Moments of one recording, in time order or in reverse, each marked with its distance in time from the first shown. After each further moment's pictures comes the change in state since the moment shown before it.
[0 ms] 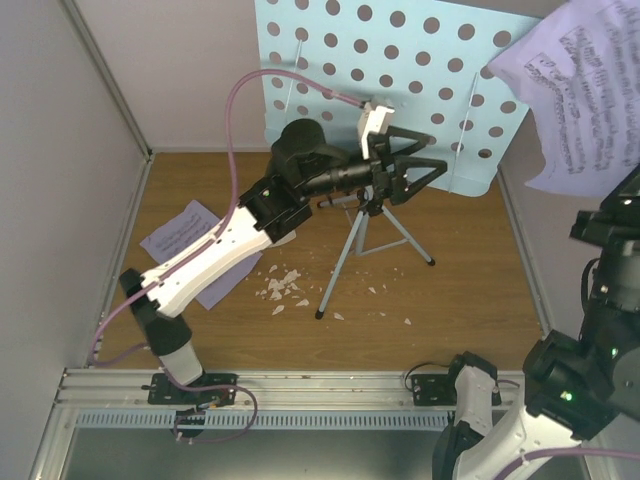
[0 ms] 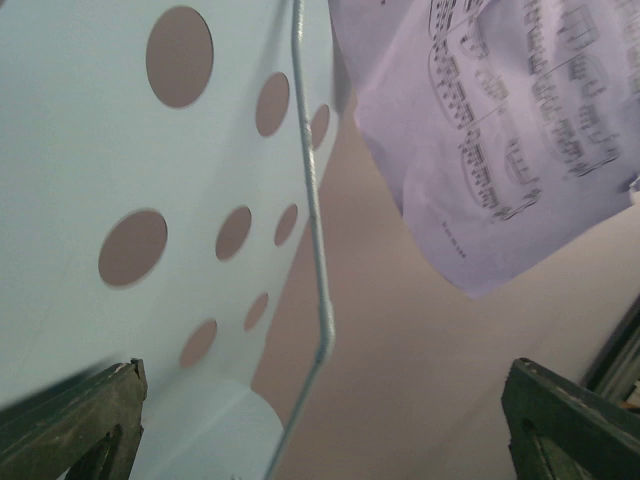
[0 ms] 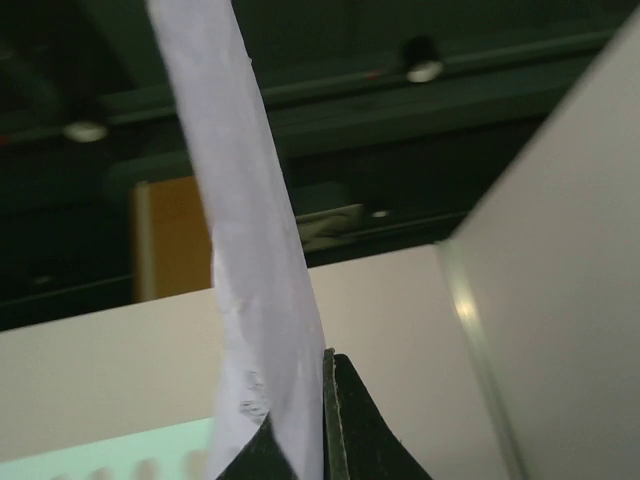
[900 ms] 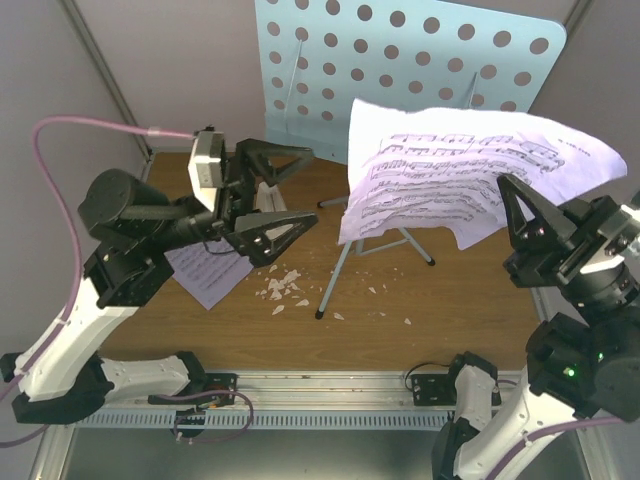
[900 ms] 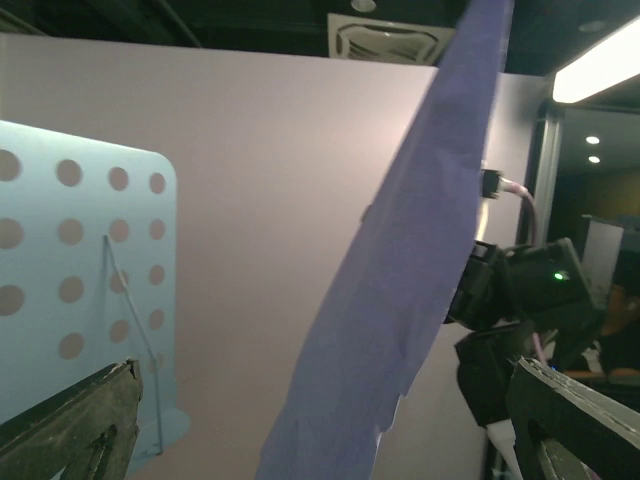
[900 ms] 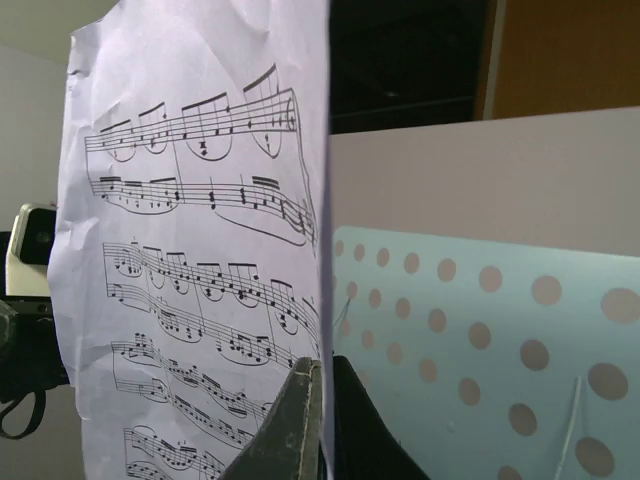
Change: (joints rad) left arm 0.005 -0.586 -0.241 -0.163 -0.010 0.169; right arm -0.021 0.009 -0.079 0.348 -0.730 0.374
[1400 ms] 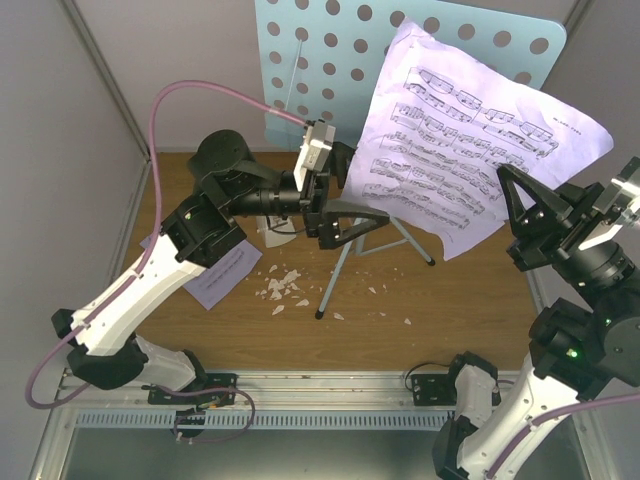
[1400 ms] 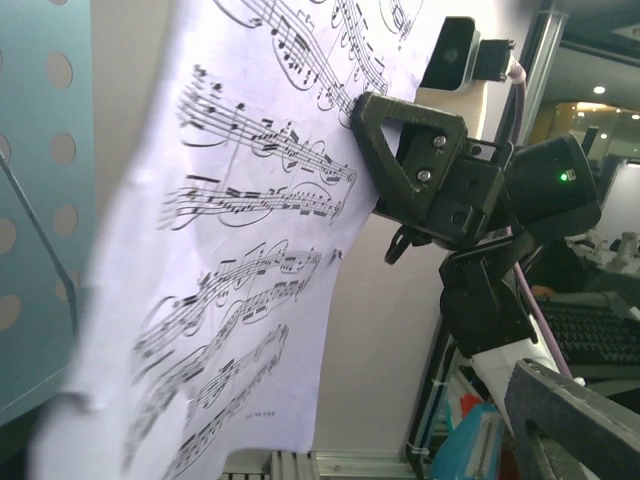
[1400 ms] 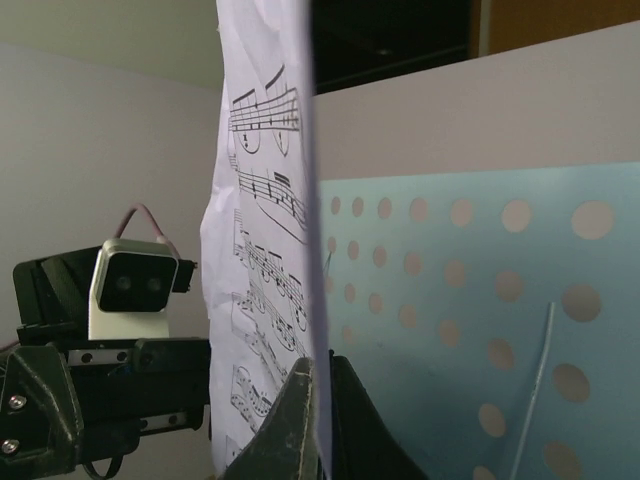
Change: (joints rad) left arm -0.002 0.303 0.152 -0.031 0.238 -0.019; right arm -0.008 0.020 -0.092 -0.042 -0.059 -0.006
